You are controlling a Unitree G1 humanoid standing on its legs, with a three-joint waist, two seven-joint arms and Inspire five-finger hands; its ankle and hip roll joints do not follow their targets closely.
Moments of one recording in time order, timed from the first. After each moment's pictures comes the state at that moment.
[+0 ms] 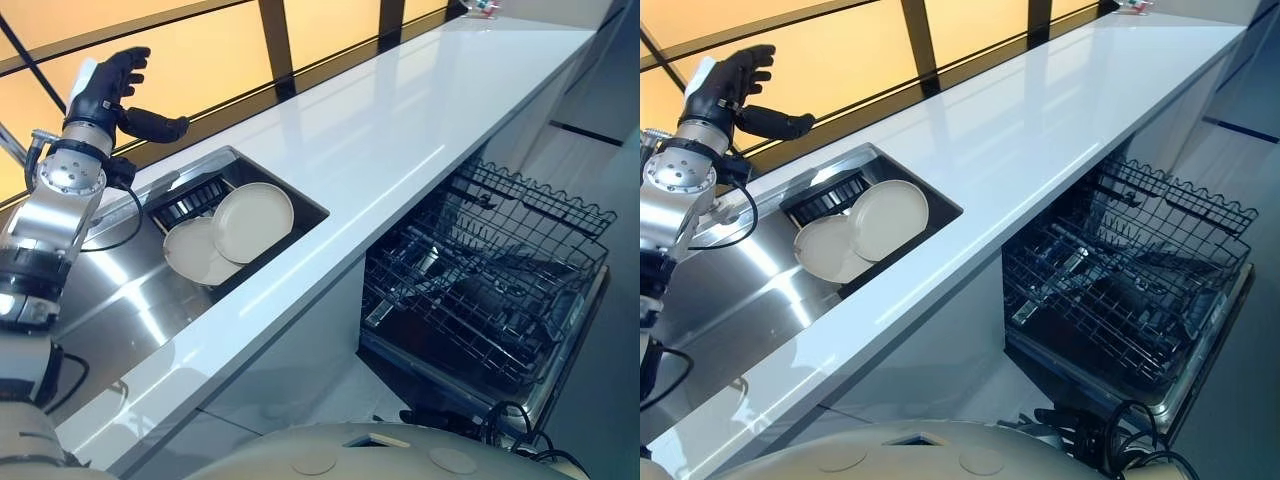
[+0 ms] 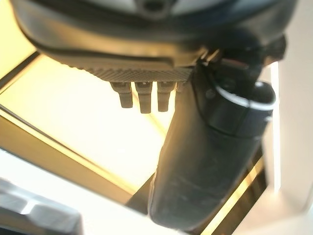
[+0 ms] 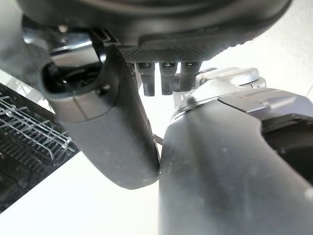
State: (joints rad) left arm -0.75 0.99 -0.42 0.51 -0.30 0.18 0.05; right arm 0.02 -0.31 0.13 1.29 0.44 0.17 0.26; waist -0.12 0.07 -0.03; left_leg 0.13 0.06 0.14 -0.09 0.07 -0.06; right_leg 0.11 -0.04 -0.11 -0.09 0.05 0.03
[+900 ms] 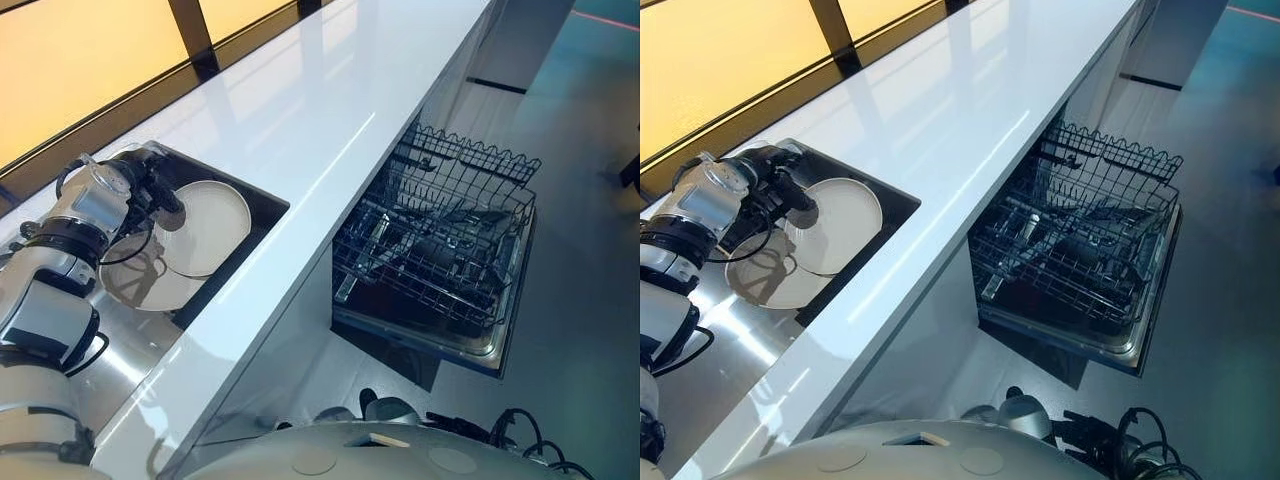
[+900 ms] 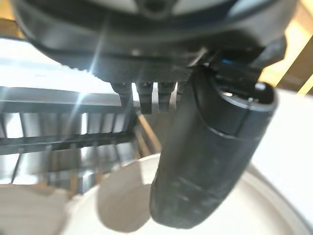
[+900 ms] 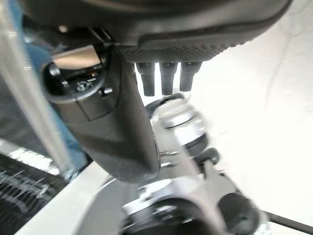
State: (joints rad) left arm -0.90 0.87 -0.64 0.82 0.04 0.40 -0.30; right arm 0.08 -0.34 0.12 1.27 0.36 0.13 0.26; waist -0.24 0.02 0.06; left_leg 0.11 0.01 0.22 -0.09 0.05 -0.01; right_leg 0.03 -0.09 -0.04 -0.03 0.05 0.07
